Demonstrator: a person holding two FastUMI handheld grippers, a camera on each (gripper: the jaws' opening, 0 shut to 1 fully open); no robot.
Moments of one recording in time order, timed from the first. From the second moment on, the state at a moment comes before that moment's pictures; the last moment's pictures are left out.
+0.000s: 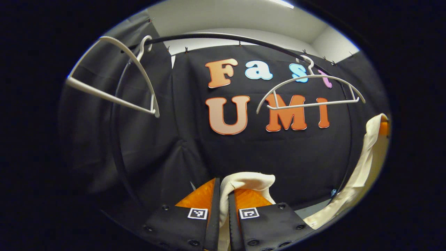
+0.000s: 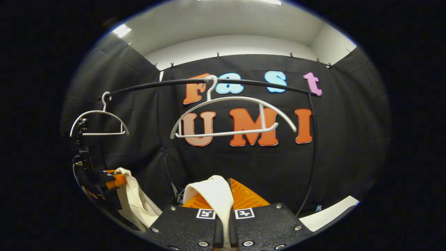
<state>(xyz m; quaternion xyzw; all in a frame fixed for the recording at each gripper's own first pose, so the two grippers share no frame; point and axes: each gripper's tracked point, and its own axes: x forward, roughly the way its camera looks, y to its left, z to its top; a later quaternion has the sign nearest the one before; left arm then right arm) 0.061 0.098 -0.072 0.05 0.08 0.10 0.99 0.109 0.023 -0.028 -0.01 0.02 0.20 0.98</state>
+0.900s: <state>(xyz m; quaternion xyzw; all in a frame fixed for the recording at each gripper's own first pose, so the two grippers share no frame) 0.062 0.052 -0.202 -0.02 0.23 0.03 0.97 0.140 0.123 -0.190 -0.03 0.17 0.24 0.96</state>
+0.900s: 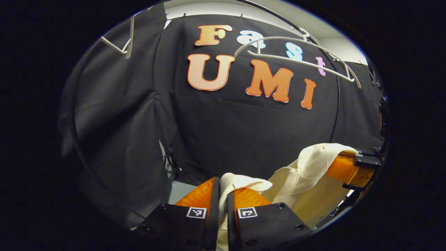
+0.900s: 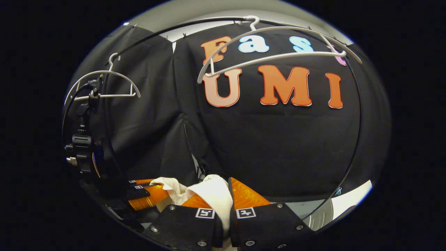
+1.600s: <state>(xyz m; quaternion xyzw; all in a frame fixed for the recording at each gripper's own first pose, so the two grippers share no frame) -0.003 0.078 -0.336 -0.03 0.40 0.08 0.91 0.102 0.106 -0.373 -0.03 0.38 0.20 0.90</state>
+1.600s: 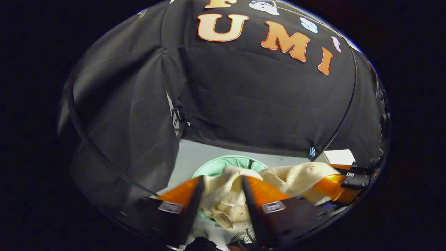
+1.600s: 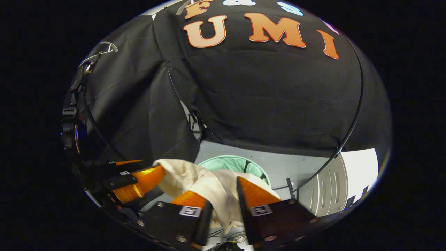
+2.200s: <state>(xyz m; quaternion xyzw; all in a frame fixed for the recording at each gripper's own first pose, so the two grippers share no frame) -0.017 0.089 -0.311 -0.02 0.38 0.08 0.92 0.074 0.092 -0.387 -0.01 0.40 0.19 0.90</state>
